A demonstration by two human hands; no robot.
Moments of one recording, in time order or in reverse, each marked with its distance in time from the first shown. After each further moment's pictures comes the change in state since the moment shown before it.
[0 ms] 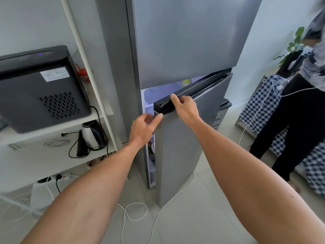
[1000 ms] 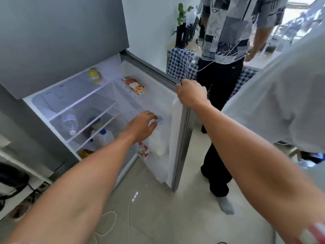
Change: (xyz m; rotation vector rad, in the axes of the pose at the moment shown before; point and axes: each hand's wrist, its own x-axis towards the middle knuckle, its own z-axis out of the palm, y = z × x) left_hand -0.082 0.070 0.232 0.523 -0.752 0.753; right_hand -0.105 0.140 -0.271 -0.690 0.364 0.237
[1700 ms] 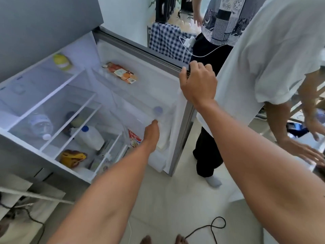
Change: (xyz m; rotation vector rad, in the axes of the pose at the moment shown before) left_hand 0.027 0.022 0.092 -1.096 -0.101 -0.913; right_hand 0.019 0.028 0.047 -0.162 0.539 0.001
